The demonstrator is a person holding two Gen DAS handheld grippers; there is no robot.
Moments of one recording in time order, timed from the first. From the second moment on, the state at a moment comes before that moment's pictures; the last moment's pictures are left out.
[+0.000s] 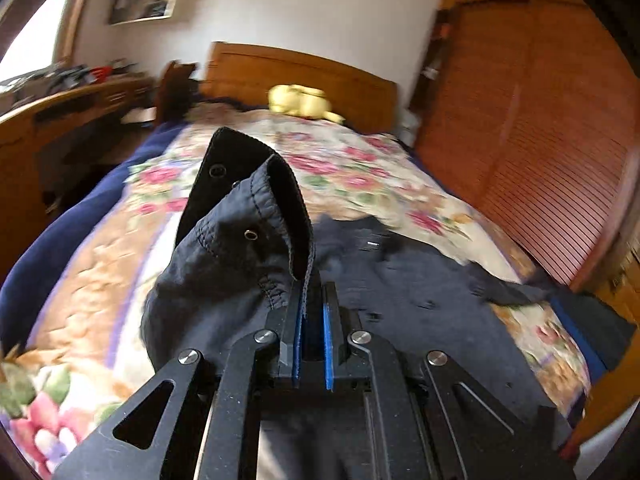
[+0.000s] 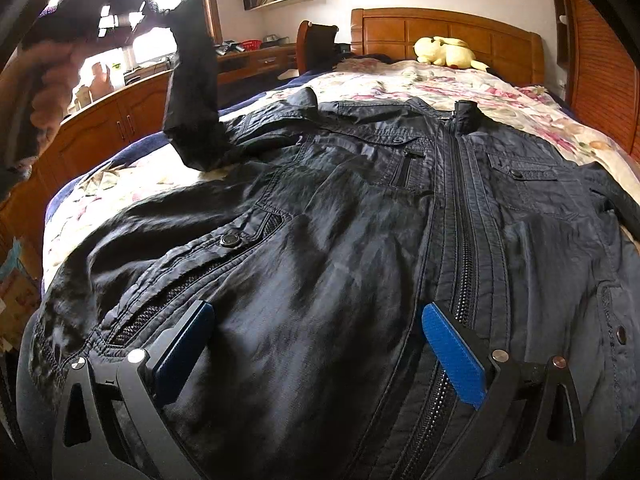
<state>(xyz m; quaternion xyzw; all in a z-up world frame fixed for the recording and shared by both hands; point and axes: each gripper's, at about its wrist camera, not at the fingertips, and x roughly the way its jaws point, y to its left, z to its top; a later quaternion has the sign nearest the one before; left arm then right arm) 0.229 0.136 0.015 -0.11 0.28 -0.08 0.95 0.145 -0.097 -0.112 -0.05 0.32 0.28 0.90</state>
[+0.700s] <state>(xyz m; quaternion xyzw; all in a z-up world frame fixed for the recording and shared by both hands) 0.177 0.128 -0.058 -0.02 0.34 -0.02 0.94 0.144 -0.096 -0.112 -0.06 0.32 0.28 0.90</state>
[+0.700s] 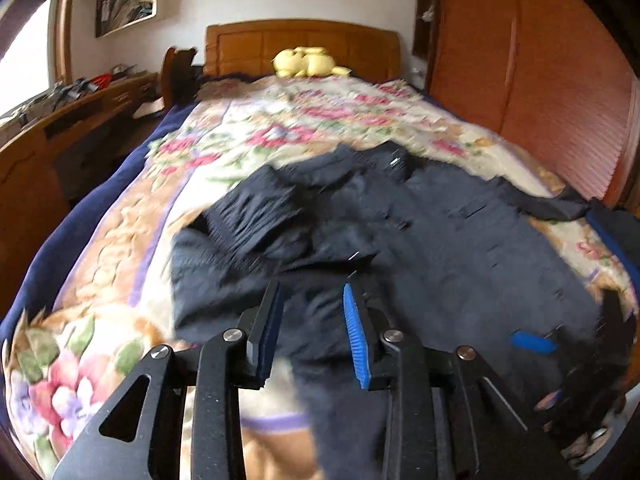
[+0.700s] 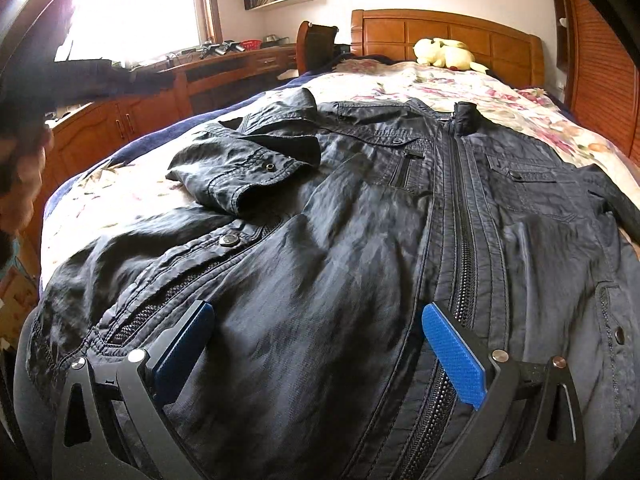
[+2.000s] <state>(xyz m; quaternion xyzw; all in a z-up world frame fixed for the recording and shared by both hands) 0.154 0.167 -0.128 -0.03 0.31 0.05 0.95 0.282 -0.015 -0.071 -0.14 0.32 0.36 0.87</state>
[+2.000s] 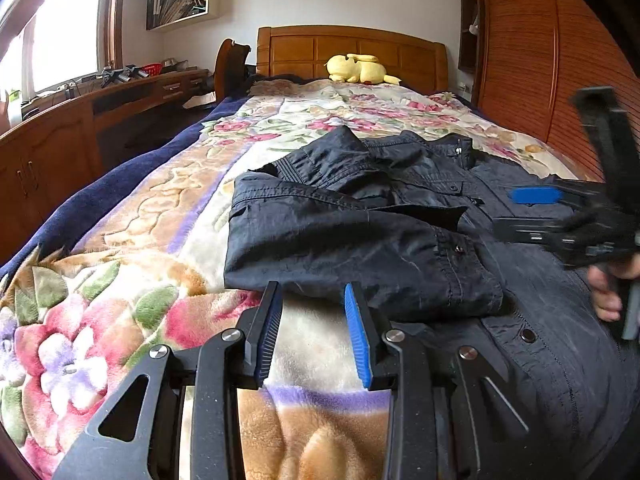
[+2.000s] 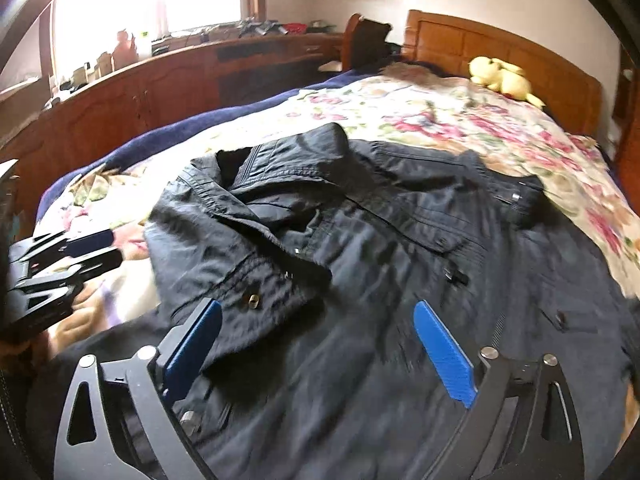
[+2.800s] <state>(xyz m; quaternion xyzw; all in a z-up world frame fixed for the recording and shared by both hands) 0.169 0.158 -0.138 -0.02 0.34 0.06 0.94 0.314 0.002 -0.114 -0.11 0.33 0.42 0.84</state>
